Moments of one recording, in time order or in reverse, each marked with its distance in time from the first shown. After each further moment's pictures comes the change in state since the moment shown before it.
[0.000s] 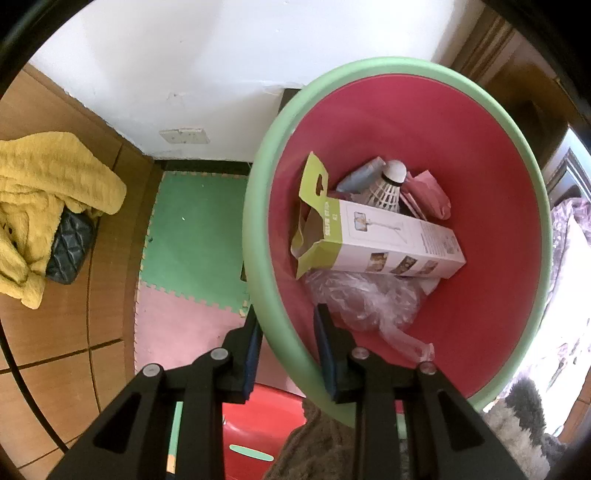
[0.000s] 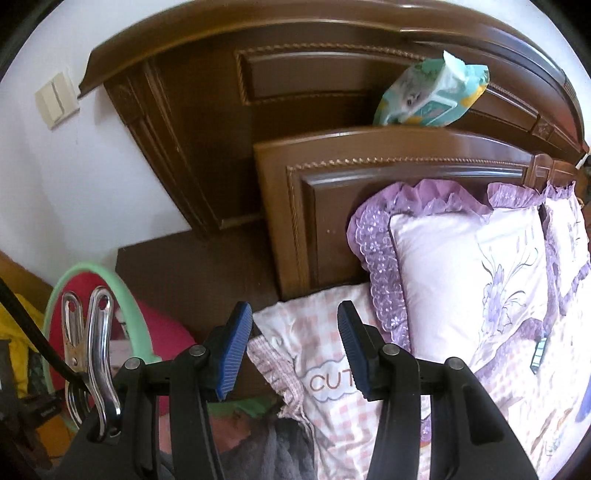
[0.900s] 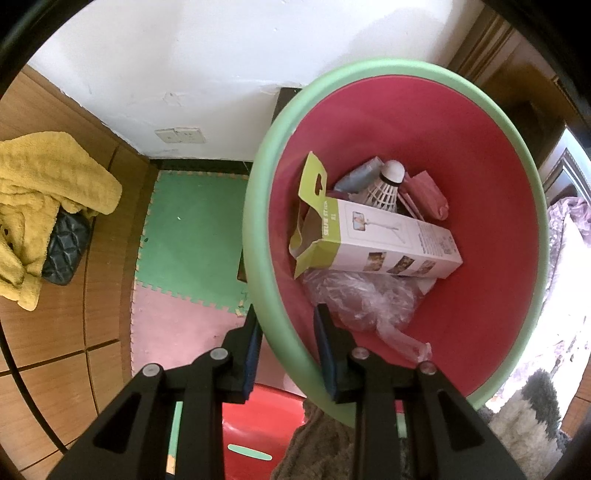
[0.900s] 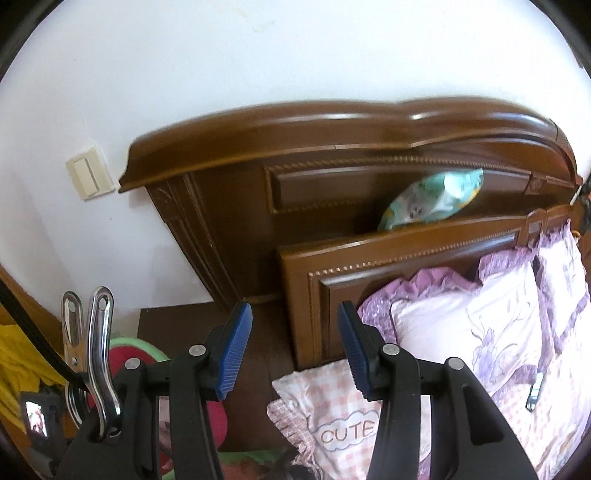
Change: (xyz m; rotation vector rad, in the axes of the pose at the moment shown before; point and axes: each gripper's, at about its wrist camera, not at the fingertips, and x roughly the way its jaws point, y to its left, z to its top) left arm -0.001 0.000 -0.002 -0.002 0.006 -0.017; right arm -0.078 0.024 0.059 -0.026 -0.233 0.013
